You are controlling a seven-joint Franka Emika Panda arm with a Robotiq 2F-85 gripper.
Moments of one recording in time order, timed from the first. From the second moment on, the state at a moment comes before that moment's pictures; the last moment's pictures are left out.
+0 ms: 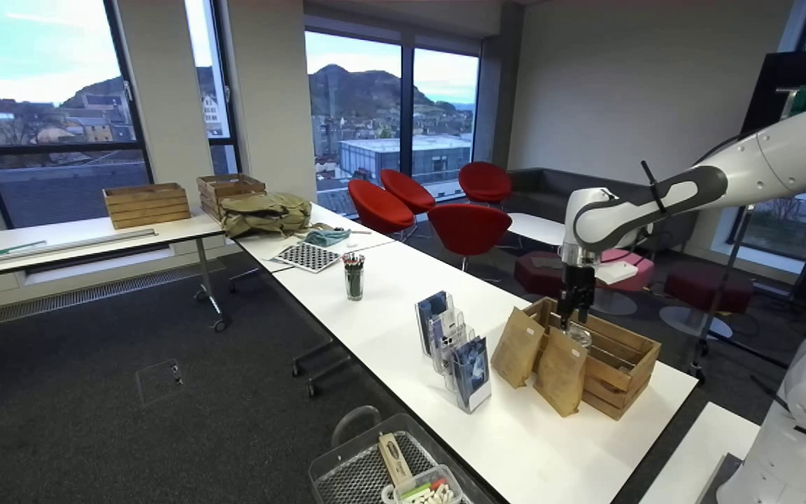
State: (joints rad) arm 0.02 -0.21 -0.06 -2.44 0.12 2.09 -0.13
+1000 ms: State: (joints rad) arm -0.01 -0.06 -0.07 -2.43 0.12 2.10 -0.13
